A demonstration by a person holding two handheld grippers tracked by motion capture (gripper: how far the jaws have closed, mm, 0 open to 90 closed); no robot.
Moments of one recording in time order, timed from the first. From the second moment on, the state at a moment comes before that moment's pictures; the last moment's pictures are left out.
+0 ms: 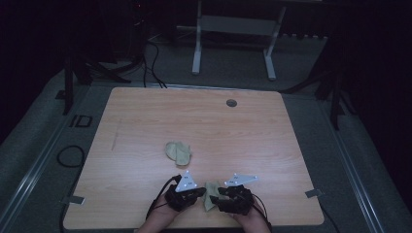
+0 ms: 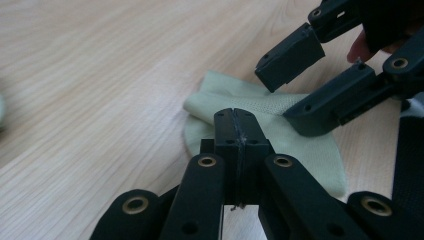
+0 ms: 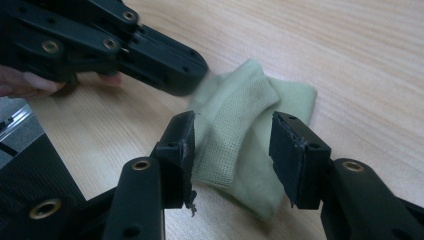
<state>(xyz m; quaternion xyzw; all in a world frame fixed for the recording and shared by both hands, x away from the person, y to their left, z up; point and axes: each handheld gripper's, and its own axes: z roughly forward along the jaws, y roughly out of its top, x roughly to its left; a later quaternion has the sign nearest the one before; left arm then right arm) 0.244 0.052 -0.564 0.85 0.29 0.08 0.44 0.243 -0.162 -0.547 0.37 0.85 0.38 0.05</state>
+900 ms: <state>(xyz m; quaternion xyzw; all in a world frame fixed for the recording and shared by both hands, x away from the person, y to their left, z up) 0.249 0.076 -0.568 0.89 0.25 0.08 0.38 0.245 -0.225 -0.500 0.38 0.82 0.42 0.09</state>
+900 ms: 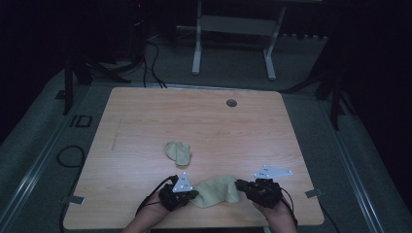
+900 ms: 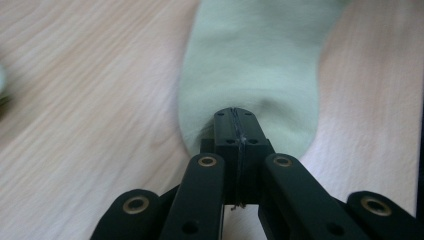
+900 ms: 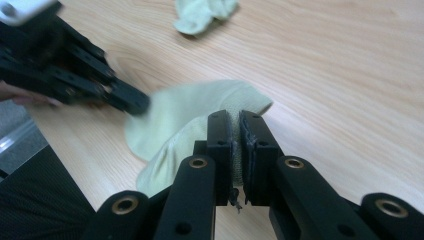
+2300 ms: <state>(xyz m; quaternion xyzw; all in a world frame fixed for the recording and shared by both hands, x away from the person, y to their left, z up) 0.254 0.087 -0.570 0.86 0.32 0.07 0.40 0.269 -0.220 -0.554 0.37 0.87 0.33 0.07</state>
